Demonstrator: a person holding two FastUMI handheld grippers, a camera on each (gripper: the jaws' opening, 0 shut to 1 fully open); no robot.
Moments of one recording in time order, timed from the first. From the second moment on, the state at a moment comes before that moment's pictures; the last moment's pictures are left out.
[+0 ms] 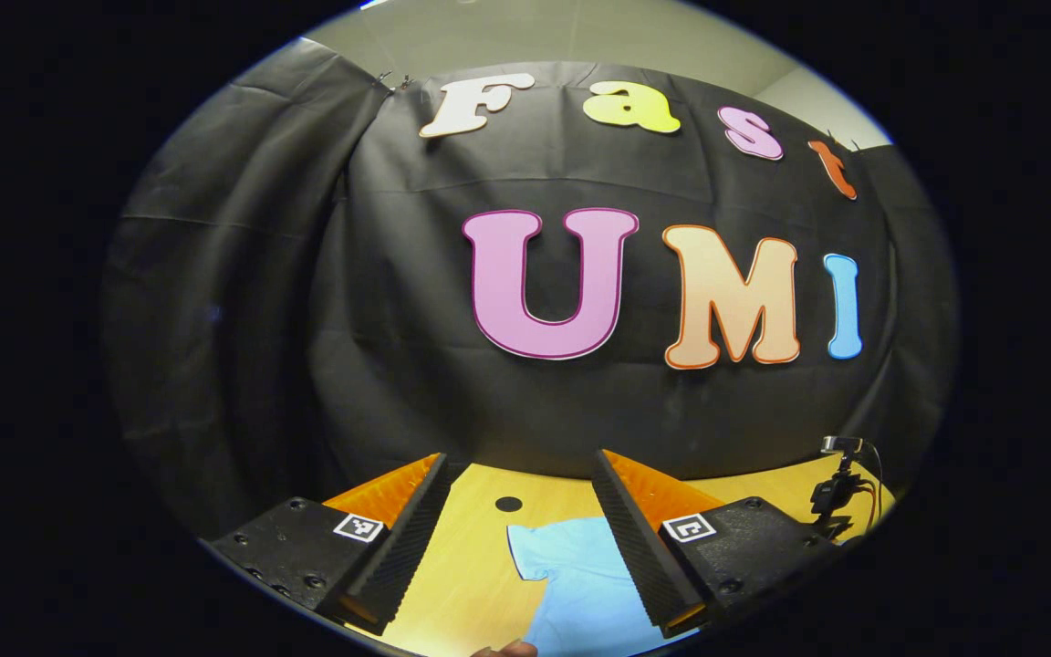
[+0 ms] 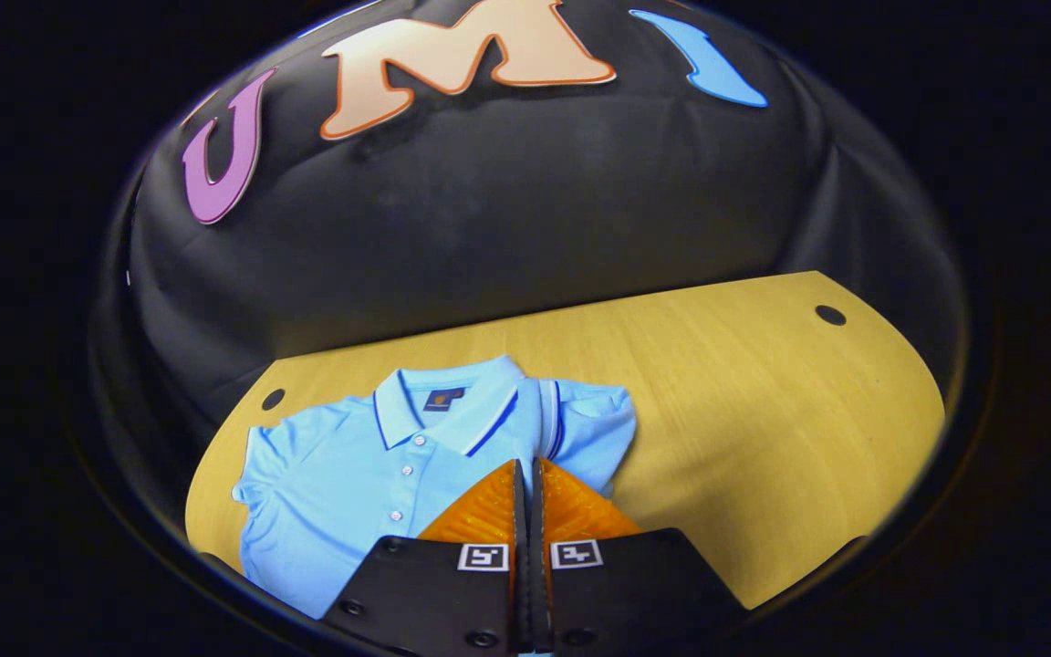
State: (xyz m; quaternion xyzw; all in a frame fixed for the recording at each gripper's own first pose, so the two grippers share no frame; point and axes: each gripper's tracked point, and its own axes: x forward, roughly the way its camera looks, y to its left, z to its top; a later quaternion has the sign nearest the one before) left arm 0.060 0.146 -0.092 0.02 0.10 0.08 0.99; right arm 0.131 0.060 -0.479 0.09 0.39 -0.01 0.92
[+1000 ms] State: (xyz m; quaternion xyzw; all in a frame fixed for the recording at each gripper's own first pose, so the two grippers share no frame) left arm 0.124 0.156 -0.291 -0.05 0.25 0.05 0.96; right arm 0.080 0.015 -0.367 0.03 0.33 -0.01 0.94
